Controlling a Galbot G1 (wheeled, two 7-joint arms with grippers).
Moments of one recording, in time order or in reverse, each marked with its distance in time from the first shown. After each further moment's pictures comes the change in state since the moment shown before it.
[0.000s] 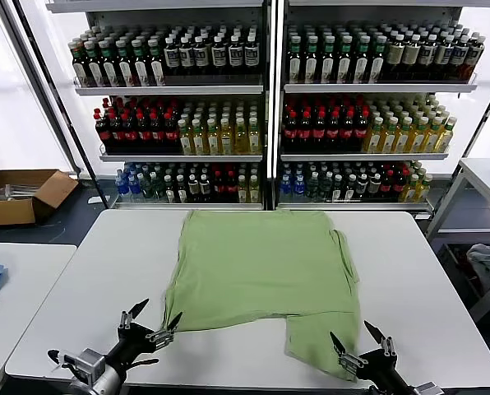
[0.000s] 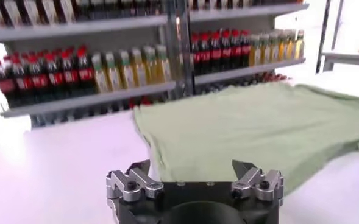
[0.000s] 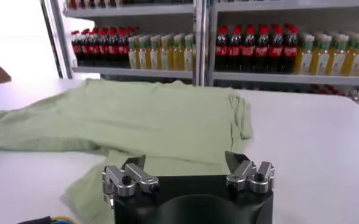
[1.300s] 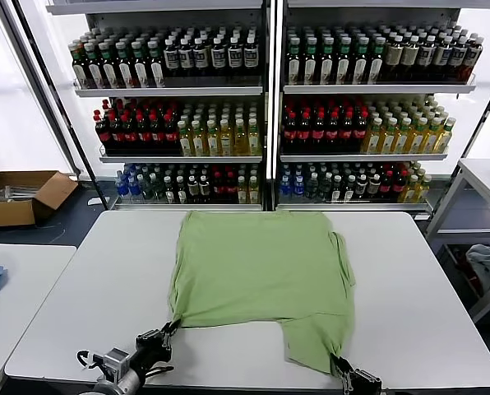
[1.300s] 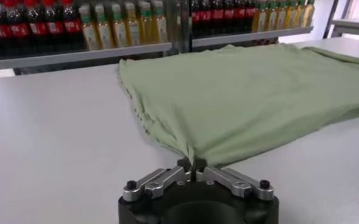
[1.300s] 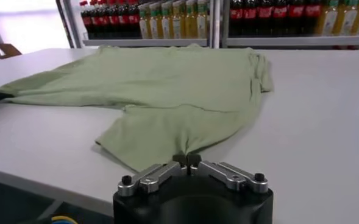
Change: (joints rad) left arm -0.023 0.019 0.086 0.079 -0.006 0.093 -0.050; right arm -0.072 -0.029 -0.060 0.007 0.043 0.082 -0.029
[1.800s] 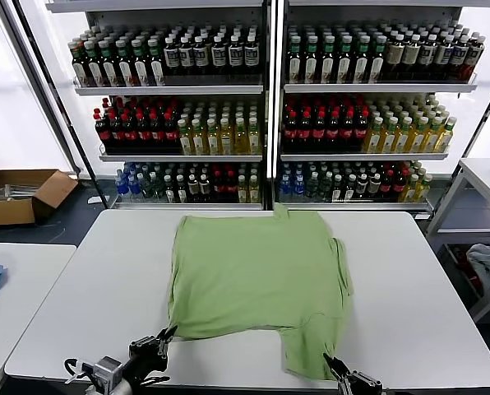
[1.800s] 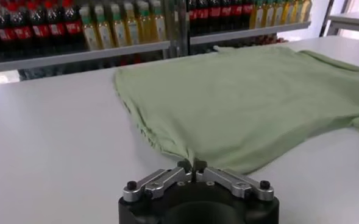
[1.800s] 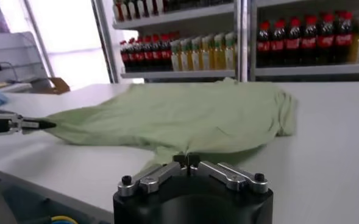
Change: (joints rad) left arm 0.120 -0.021 -0.054 -0.194 0.020 0.013 -0.003; right arm -0.116 -0.028 0.038 0.067 0.133 0.188 -0.124
